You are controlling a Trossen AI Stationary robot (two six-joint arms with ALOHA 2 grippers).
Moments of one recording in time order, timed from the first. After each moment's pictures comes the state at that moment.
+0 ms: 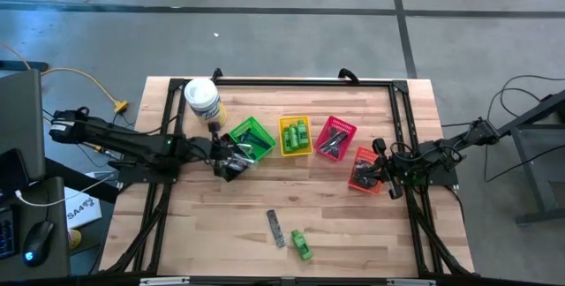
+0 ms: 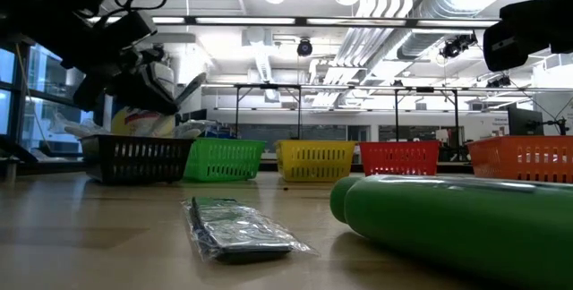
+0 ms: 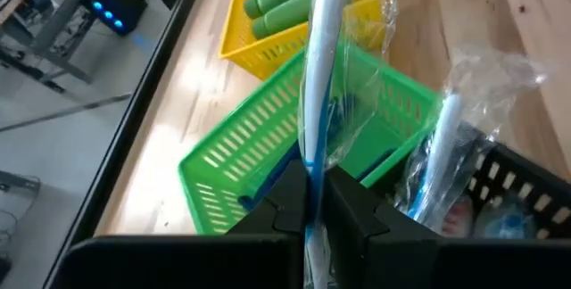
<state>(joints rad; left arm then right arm) -0.09 0.88 0.30 0.06 -0.48 0.26 0.41 0.03 0.01 0.04 0.17 0.01</state>
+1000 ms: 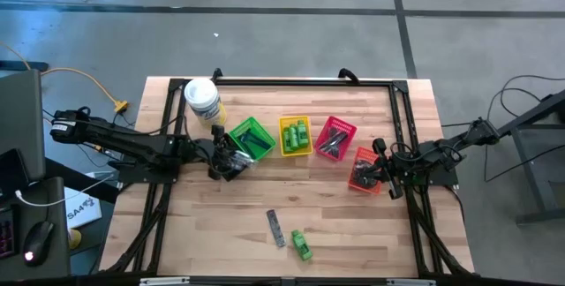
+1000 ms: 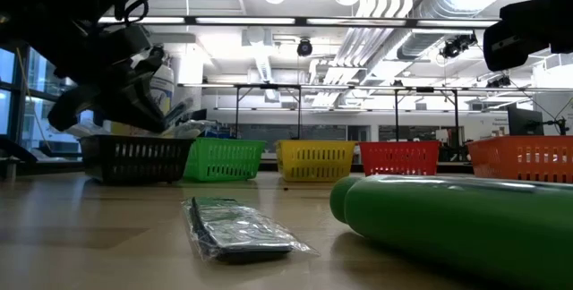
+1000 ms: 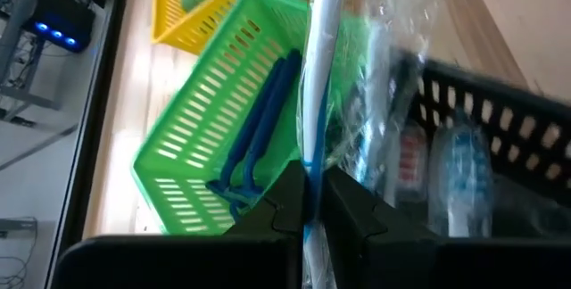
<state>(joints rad) -0.07 0.92 0.30 -0.02 -0.38 0.43 0.41 0.03 0.01 0.04 0.17 0.01</state>
